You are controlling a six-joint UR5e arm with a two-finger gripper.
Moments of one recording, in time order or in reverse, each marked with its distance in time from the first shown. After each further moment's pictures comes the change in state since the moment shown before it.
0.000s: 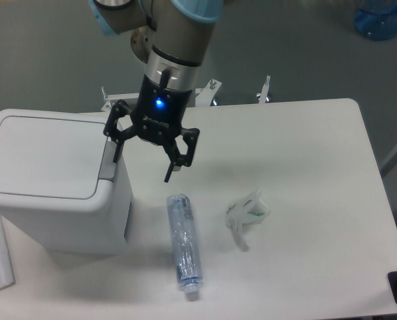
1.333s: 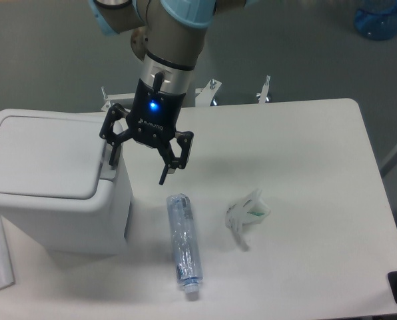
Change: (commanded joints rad) arm -0.003 -0.008 0.000 0.018 0.002 -0.009
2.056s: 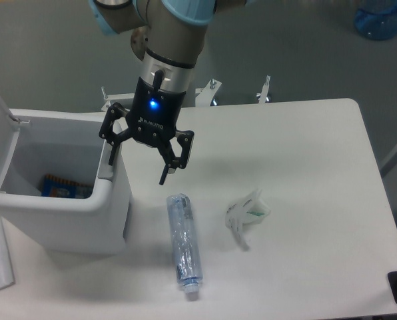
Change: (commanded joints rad) arm 0.021 -0.011 0.058 -0.002 0.001 -0.005
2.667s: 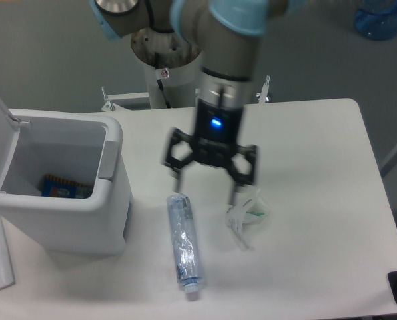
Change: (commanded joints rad) arm 0.204 -0.250 0.136 0.107 0.135 0.118
